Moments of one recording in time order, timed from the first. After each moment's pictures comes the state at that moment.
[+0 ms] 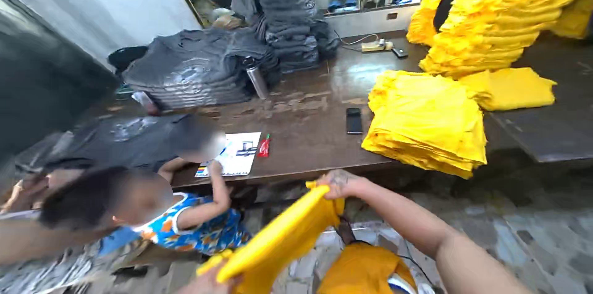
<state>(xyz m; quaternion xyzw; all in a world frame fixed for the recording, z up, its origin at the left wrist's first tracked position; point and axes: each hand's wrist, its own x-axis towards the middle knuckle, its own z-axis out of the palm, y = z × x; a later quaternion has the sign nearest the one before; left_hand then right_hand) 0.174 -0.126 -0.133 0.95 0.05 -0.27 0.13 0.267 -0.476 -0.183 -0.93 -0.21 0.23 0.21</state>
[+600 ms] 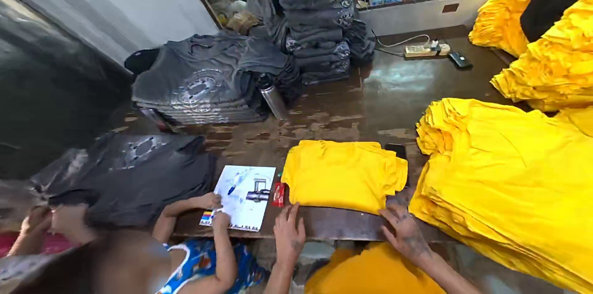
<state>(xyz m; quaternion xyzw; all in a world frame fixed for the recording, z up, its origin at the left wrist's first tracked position) 0.471 -0.259 -0.290 0.96 -0.07 -0.03 0.27 0.372 -0.580 -0.326 -0.95 -0.03 -0.11 0.29</state>
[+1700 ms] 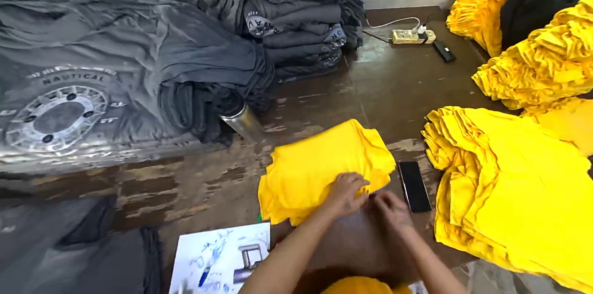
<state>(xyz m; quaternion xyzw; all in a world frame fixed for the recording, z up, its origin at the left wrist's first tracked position) 0.757 -0.386 -0.274 0.75 -0.46 -0.36 0.32 0.592 -0.523 -0.295 -0.85 0.33 0.06 0.41</state>
